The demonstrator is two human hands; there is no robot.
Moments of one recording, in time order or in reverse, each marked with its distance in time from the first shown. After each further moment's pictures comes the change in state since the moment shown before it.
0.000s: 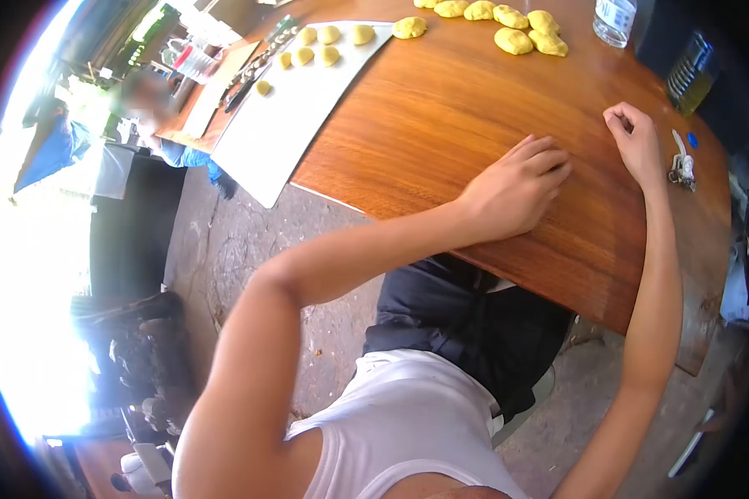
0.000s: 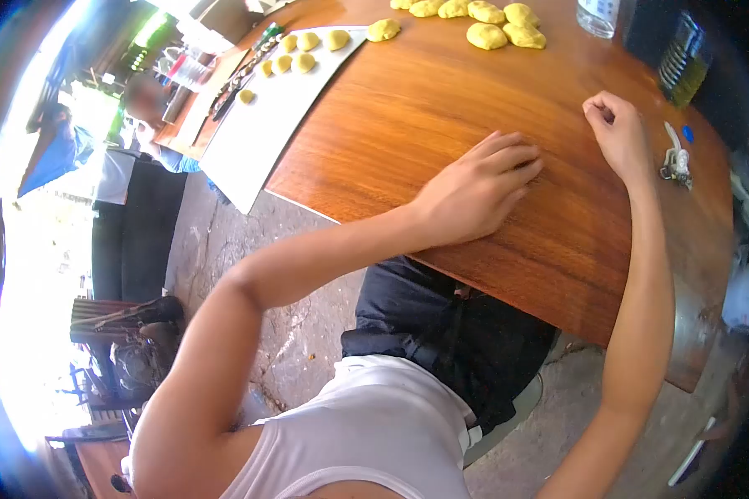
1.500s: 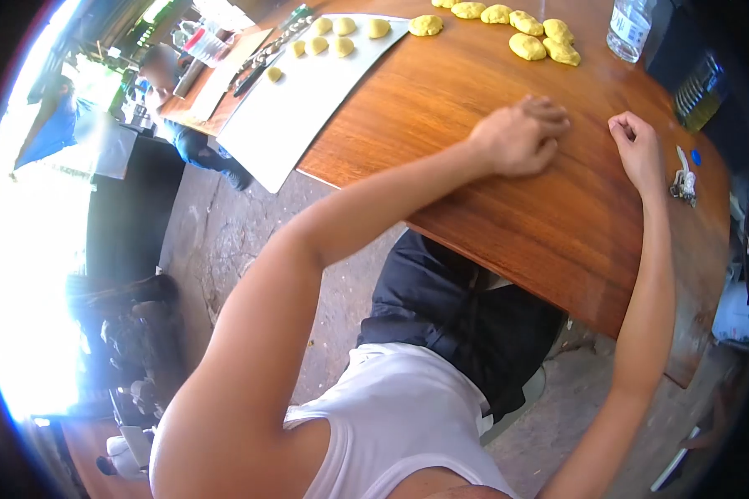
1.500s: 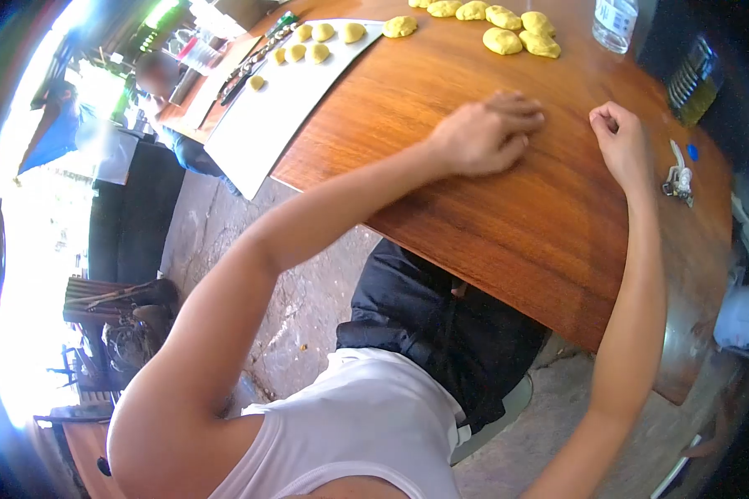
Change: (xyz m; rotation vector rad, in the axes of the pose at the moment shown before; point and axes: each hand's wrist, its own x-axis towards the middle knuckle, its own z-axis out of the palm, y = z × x) left_hand 0.028 -0.074 0.001 0.088 -0.021 -0.079; right_hand 0.003 -0.003 0.002 -0.068 -0.026 0.052
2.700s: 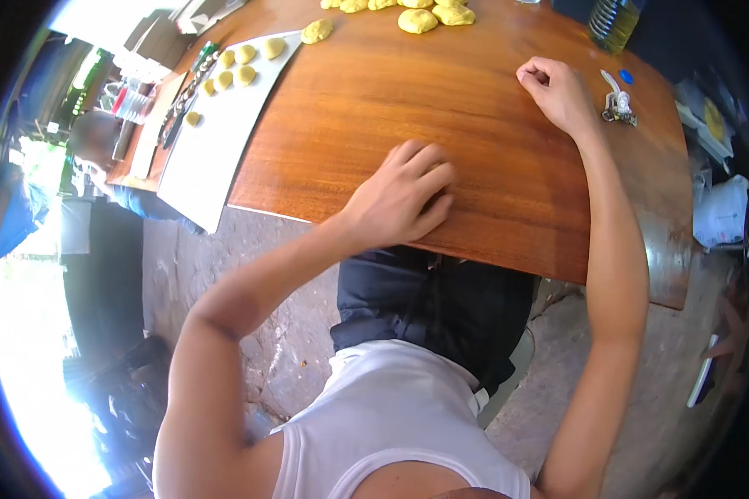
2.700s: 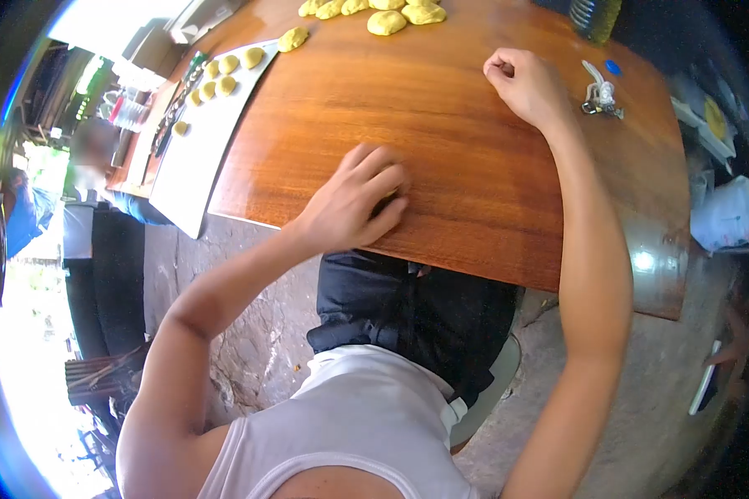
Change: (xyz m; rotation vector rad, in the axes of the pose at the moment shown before) left_hand -0.066 0.080 -0.045 -0.182 -0.171 0.058; right_hand -0.011 -0.013 -0.010 0.001 -0.018 0.051
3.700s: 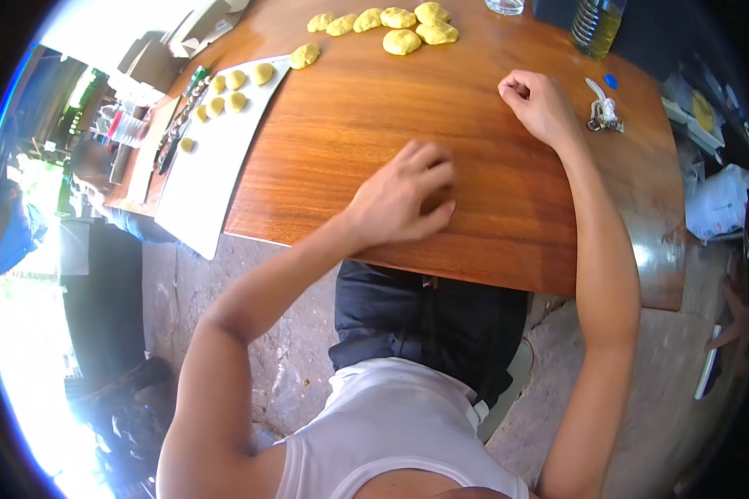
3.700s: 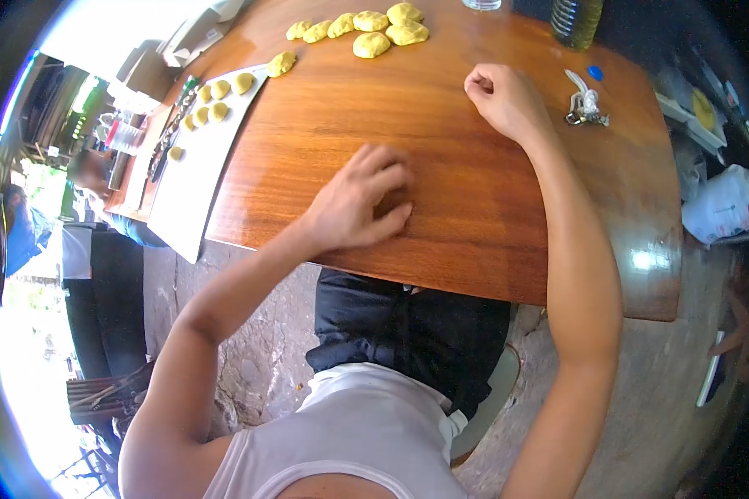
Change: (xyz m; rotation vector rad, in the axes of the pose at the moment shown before) left_hand 0.027 -0.014 -0.002 -0.035 -0.004 0.023; right_hand 0.002 -0.004 0.004 0.055 0.009 -0.014
